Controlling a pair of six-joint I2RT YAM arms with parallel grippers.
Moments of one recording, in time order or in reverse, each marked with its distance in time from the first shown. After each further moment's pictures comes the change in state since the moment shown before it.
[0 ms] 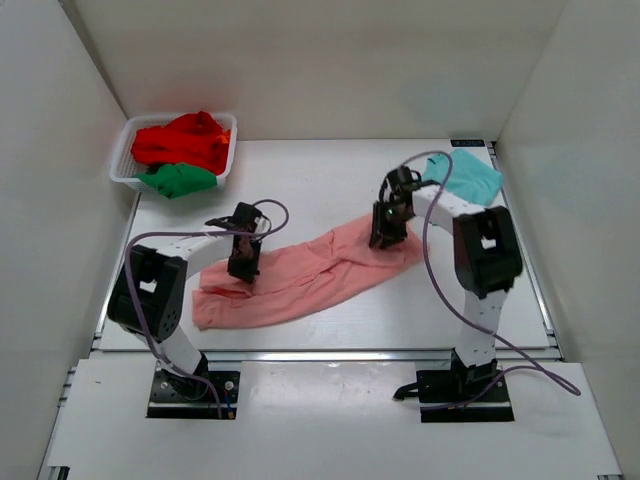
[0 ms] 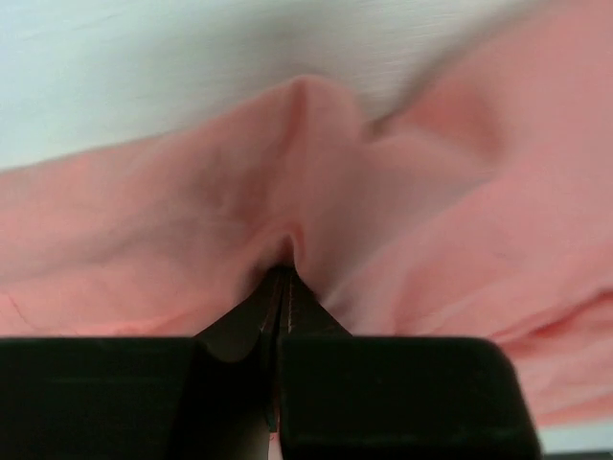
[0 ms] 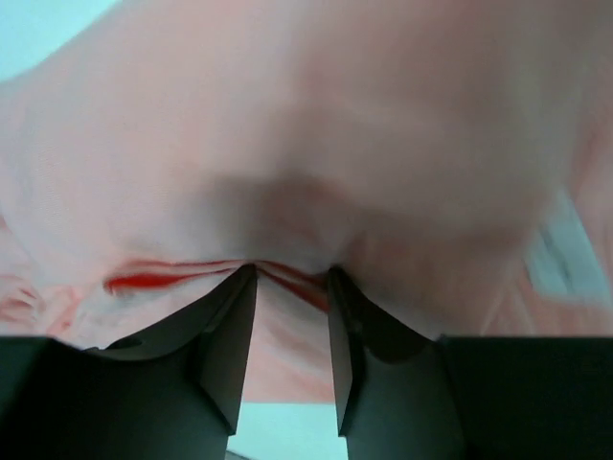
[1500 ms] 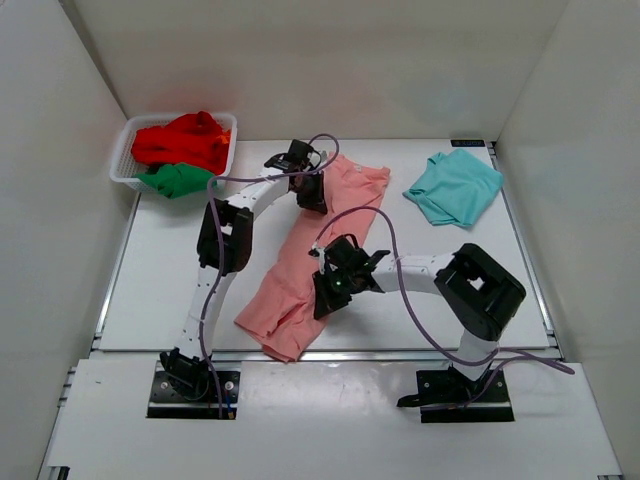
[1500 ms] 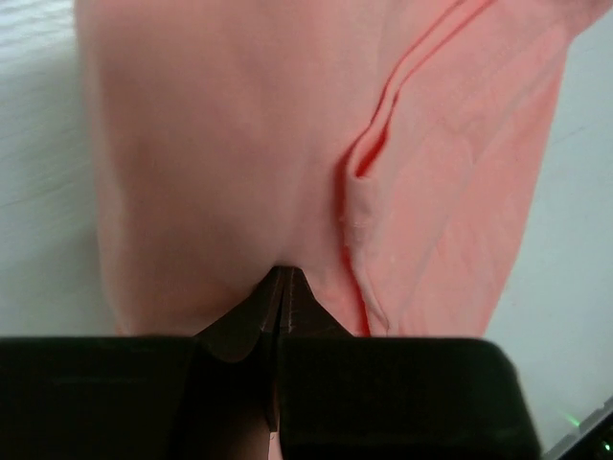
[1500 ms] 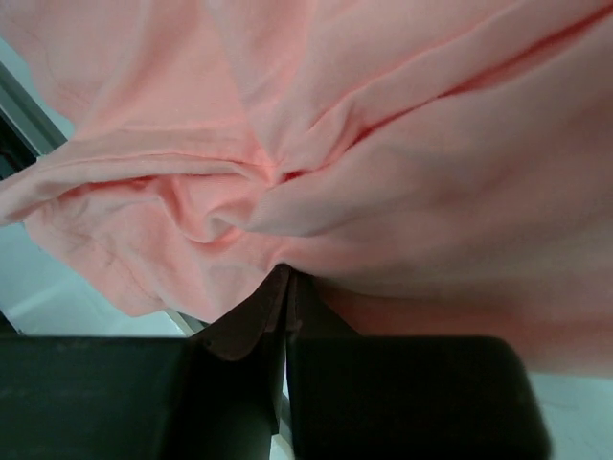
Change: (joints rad) left arm -0.089 0.887 1.251 -0.086 0.395 -0.101; right arm 0.550 -0.122 -0.333 0.486 -0.204 0.117
